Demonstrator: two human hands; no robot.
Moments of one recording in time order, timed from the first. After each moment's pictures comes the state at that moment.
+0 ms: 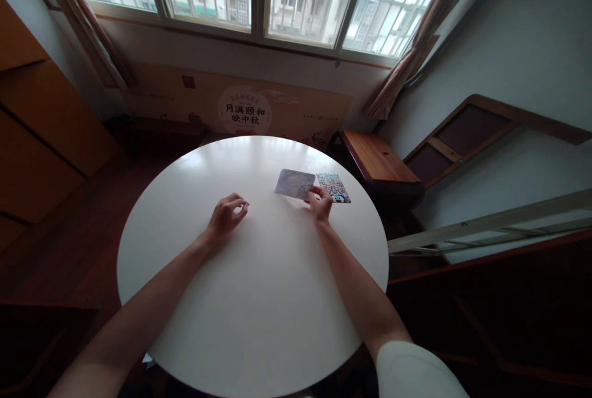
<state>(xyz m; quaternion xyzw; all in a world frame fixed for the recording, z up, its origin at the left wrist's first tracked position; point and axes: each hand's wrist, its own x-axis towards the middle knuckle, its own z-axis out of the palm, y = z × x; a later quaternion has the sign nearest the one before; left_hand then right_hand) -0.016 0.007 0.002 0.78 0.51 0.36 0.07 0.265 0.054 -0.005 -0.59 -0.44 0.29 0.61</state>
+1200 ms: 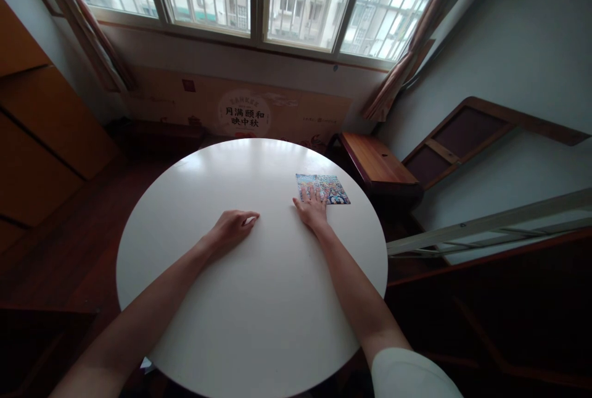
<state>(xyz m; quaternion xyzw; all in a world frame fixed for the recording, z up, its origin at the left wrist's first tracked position) -0.008 -0.001 0.000 0.84 0.48 0.21 0.11 0.266 0.053 -0.007 -0.70 -0.71 0.05 0.09</state>
